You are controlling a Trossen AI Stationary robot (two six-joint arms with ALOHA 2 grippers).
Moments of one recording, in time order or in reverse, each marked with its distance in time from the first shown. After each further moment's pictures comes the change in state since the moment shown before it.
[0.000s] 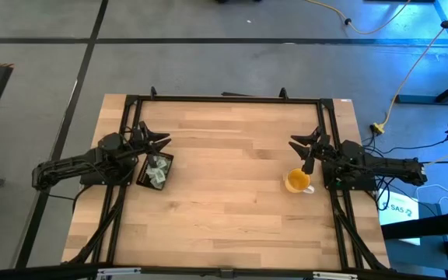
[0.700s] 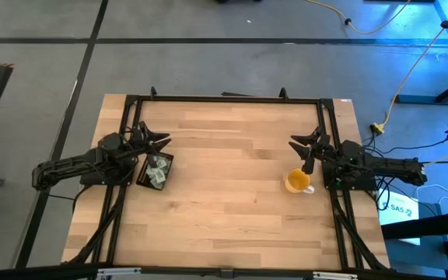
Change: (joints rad) left arm 0.000 0.000 0.000 0.000 0.000 0.000; right arm 0.000 0.000 0.000 0.000 0.000 0.000
